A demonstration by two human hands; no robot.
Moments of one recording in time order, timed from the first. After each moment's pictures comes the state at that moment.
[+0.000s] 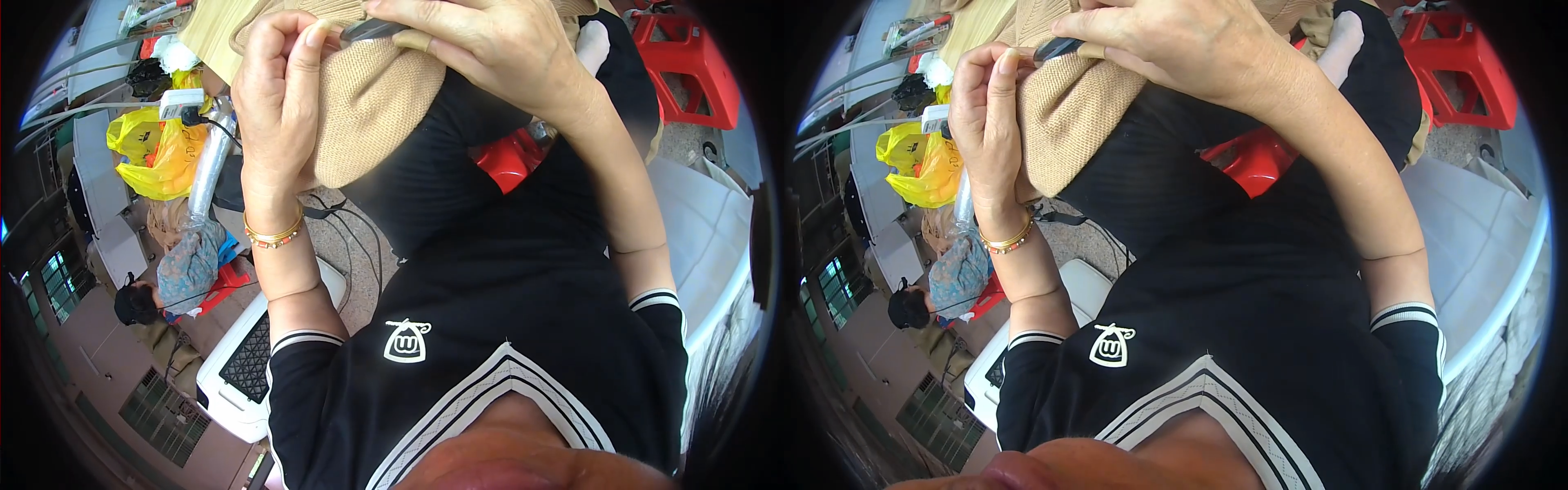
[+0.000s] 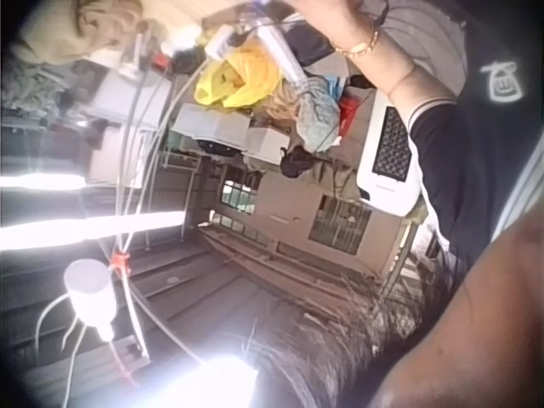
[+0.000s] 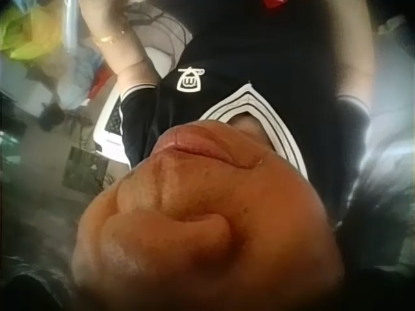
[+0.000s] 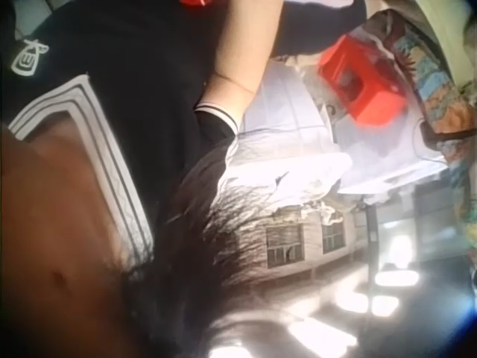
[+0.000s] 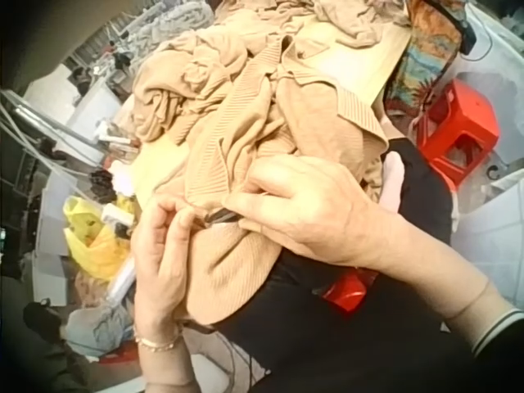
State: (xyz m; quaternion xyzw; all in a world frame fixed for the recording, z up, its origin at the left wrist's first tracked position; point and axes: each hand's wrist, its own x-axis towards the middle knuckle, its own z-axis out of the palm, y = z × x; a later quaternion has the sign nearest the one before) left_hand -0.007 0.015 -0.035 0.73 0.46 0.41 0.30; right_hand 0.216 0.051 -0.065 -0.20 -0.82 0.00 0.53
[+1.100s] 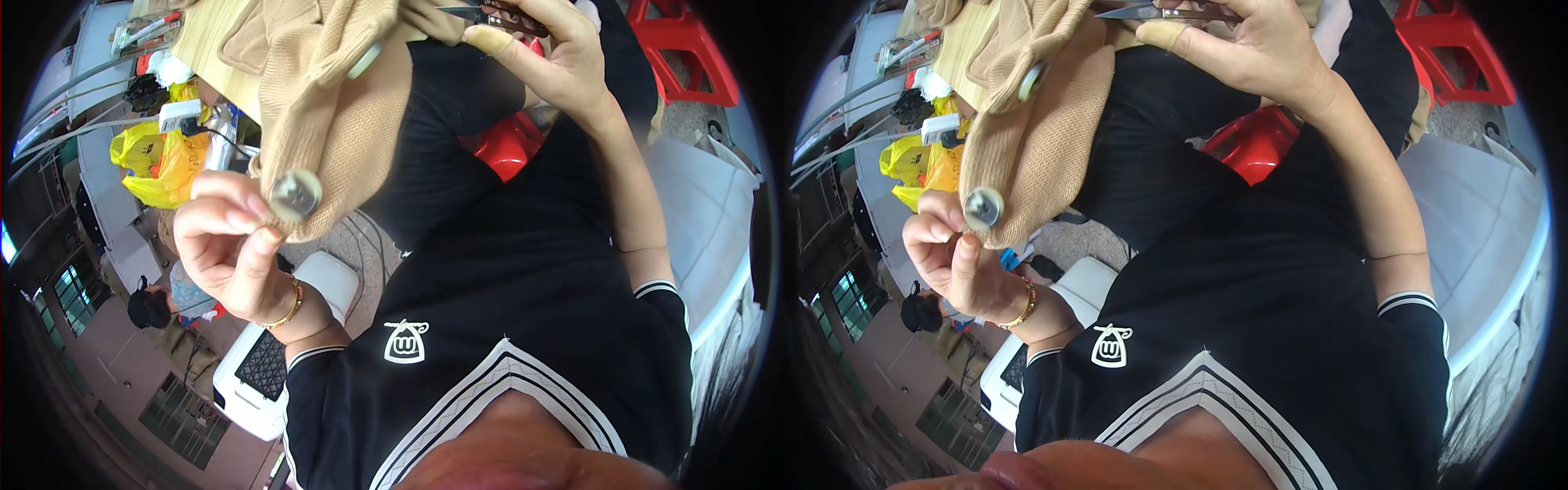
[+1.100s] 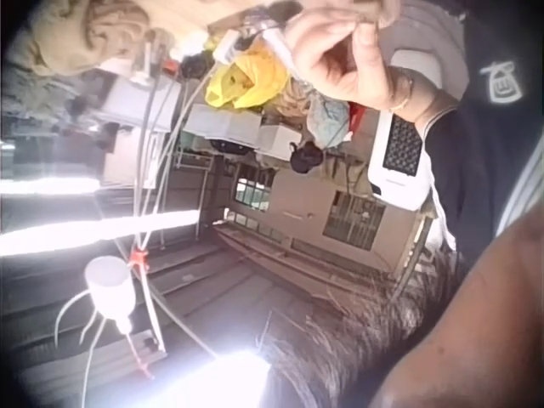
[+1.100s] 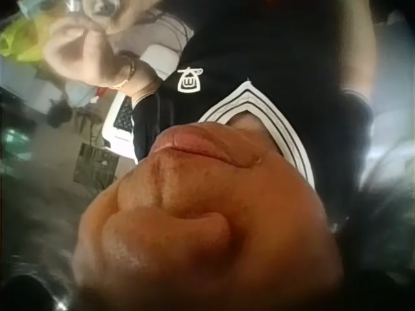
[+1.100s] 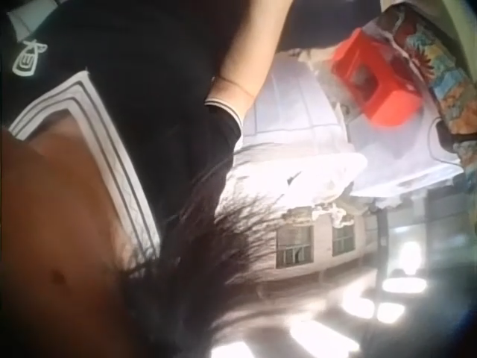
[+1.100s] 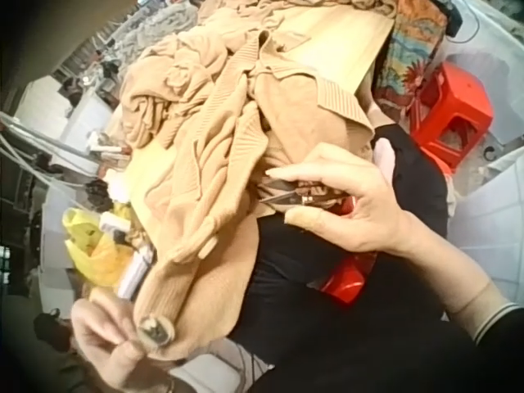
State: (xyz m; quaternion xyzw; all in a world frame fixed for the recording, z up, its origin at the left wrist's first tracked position) left_hand -0.040 -0.078 0.020 0.67 0.39 0.47 0.43; right_hand 0.268 0.008 -0.057 -0.36 -0.75 0.29 0.48
